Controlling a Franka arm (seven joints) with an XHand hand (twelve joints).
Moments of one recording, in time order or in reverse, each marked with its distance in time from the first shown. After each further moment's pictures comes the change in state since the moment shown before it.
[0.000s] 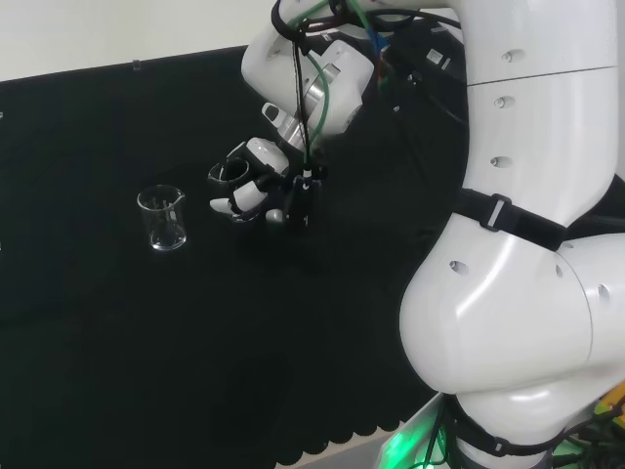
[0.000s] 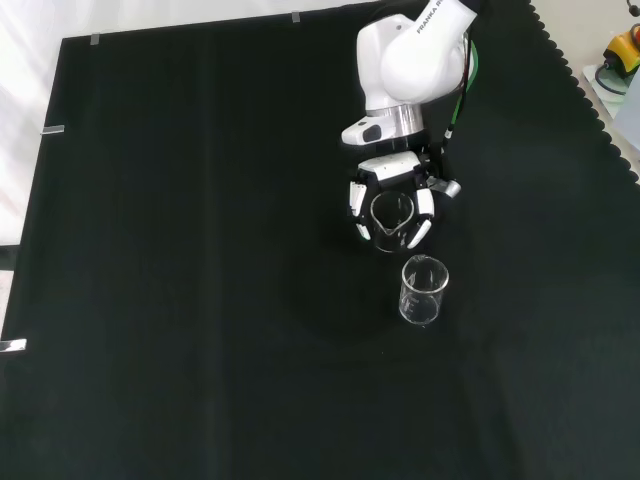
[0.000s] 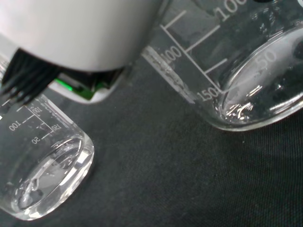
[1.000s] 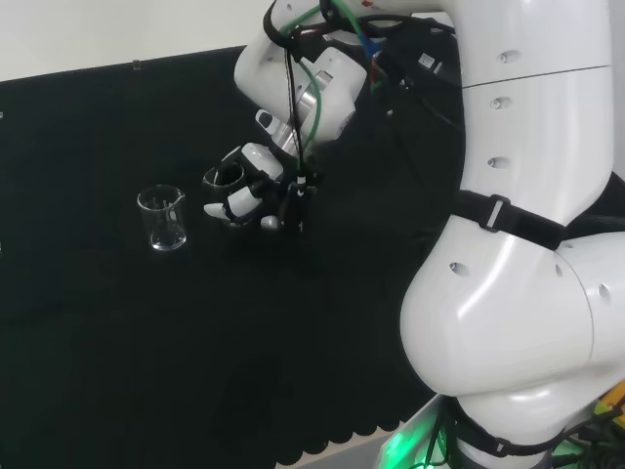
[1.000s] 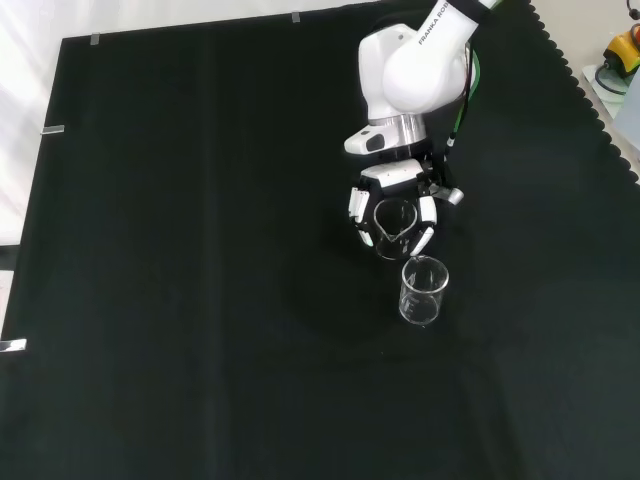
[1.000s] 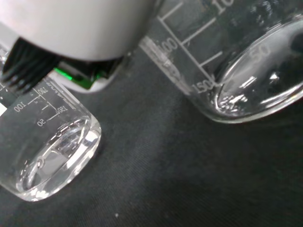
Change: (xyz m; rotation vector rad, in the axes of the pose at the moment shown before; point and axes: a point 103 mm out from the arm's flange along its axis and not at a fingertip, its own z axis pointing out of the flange) arm 0.002 -0.004 0.012 0.015 0.004 -0.017
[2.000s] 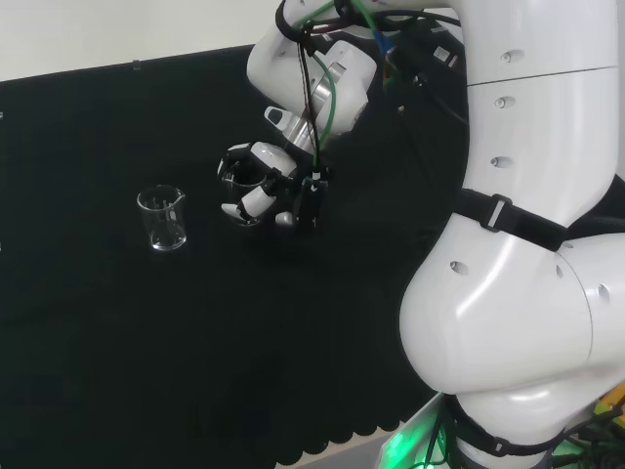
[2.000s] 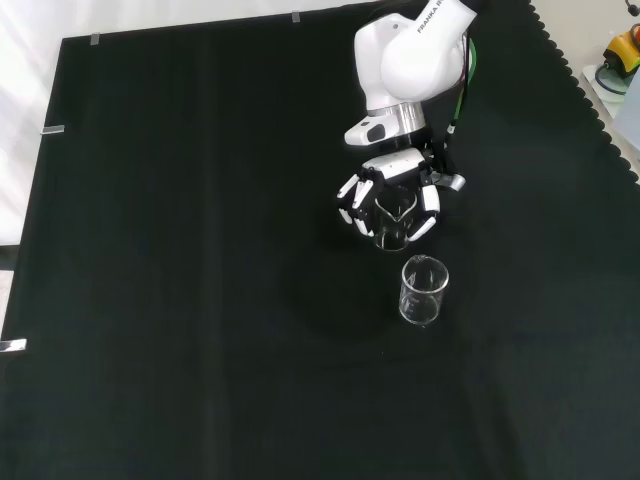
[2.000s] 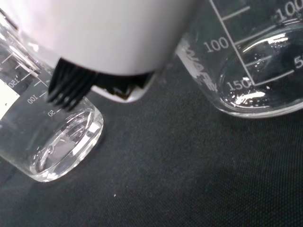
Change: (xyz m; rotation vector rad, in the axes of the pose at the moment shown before) arm -0.006 -0.011 -0.015 0.044 0.008 -0.032
